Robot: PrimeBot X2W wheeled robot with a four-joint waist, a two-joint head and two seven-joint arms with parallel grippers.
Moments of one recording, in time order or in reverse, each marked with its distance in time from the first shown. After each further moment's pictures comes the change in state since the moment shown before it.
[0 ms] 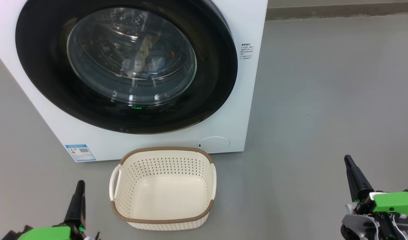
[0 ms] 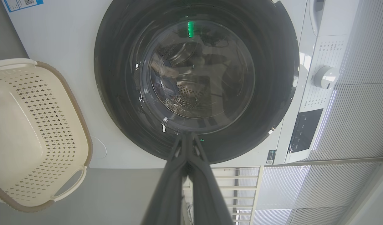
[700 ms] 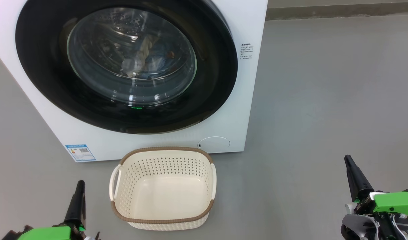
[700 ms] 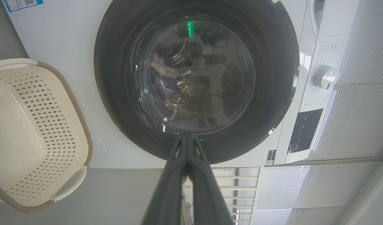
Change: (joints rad) left arm 0.000 0.000 0.000 0.000 0.000 0.000 0.000; right arm 0.000 0.000 -0.001 0.000 0.000 0.000 0.000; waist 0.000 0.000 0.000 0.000
